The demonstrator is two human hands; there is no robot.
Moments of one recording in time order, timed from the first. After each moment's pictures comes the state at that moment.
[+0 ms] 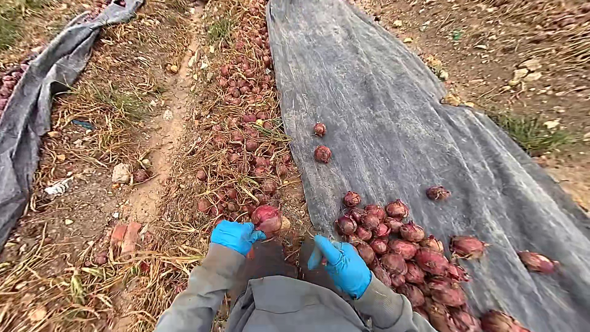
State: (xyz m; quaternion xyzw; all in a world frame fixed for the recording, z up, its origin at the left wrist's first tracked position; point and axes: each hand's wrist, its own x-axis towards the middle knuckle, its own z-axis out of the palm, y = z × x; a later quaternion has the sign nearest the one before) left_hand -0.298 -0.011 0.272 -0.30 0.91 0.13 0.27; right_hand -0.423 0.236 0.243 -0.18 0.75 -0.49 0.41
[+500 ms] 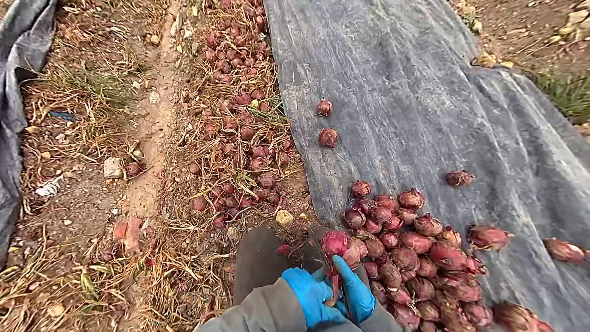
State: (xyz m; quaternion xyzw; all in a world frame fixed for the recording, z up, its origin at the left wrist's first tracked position) left_hand -0.367 0.084 0.252 0.03 0.82 0.32 0.47; right_hand -0.417 0.253 0.167 0.18 0.48 -0.67 0.53
